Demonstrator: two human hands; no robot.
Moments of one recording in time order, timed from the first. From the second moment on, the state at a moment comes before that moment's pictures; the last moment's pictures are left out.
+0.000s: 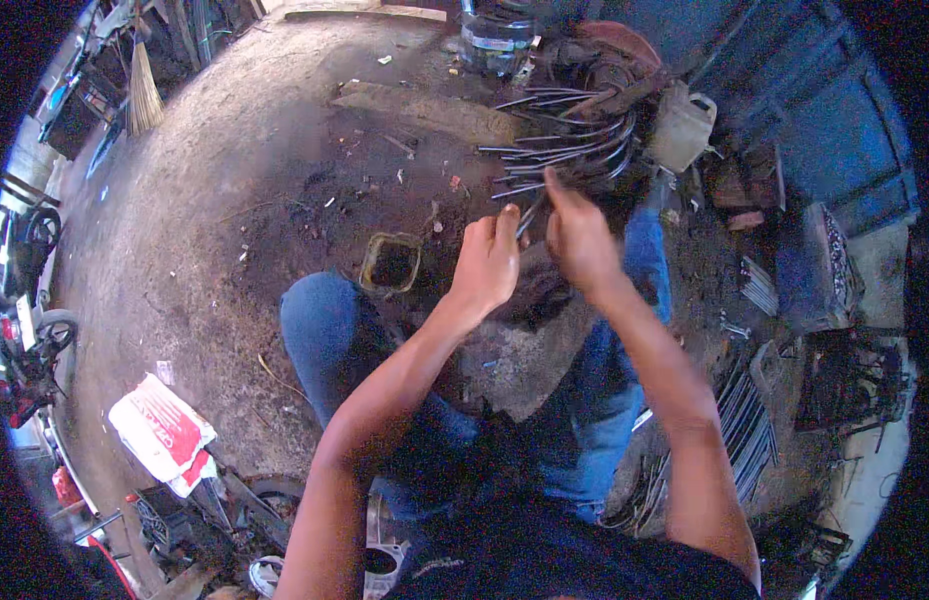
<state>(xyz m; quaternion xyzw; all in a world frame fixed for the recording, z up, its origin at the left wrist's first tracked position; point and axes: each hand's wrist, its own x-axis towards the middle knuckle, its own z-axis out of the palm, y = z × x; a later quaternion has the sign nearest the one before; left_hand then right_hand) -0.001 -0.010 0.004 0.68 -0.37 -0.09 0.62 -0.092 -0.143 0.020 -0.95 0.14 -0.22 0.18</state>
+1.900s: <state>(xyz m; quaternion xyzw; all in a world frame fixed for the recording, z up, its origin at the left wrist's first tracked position) 0.008 -0.006 -0.004 0.76 -0.42 -0.23 0.44 -0.098 -0.160 0.018 -0.93 0.15 -0.26 0.22</state>
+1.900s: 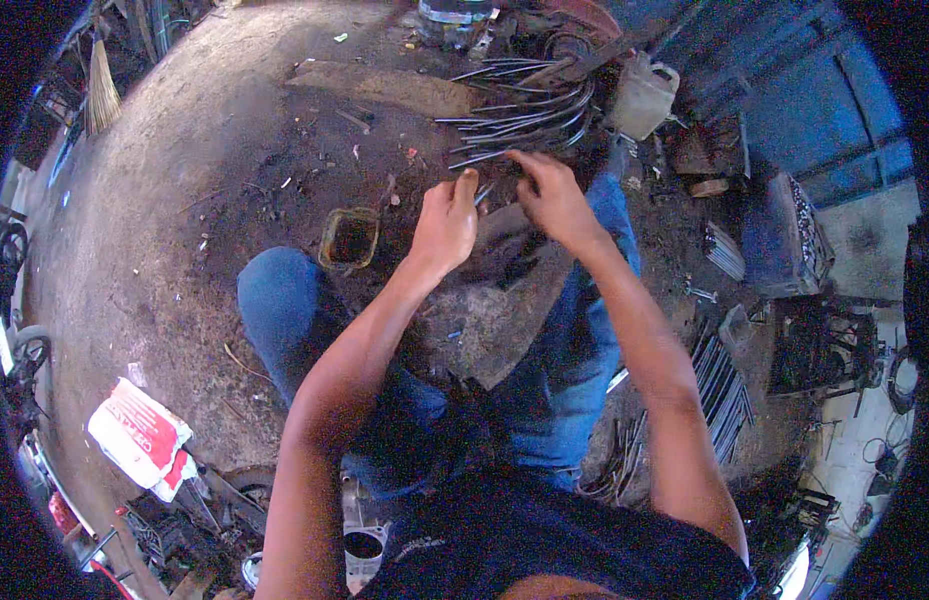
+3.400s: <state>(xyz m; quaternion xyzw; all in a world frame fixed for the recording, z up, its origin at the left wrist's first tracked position) 0.013 0.029 0.030 0.69 -0.40 -0.10 0.59 -0.076 -0.101 0.066 -0.95 0.16 -0.27 0.06</state>
